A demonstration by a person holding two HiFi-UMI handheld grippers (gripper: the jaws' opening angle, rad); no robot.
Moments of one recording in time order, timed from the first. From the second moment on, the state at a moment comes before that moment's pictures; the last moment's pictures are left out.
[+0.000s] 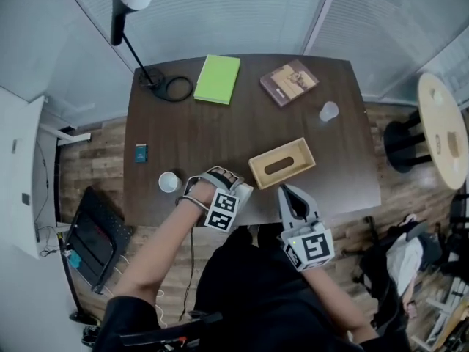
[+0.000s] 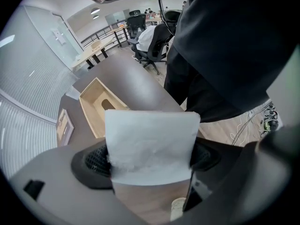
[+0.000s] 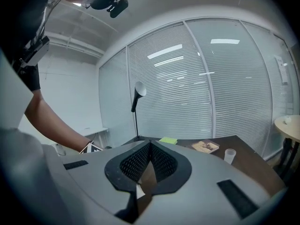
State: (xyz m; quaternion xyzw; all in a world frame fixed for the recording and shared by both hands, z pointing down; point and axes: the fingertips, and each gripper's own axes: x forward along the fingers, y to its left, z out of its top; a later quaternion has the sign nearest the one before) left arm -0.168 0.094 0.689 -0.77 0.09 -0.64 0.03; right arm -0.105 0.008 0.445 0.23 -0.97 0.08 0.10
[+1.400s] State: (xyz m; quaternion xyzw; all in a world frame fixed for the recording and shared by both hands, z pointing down) left arm -0.144 0.143 0.680 -0.74 0.23 -0.62 -0.10; right arm -0.095 0.008 0.431 0.13 -0.98 0.12 0.06
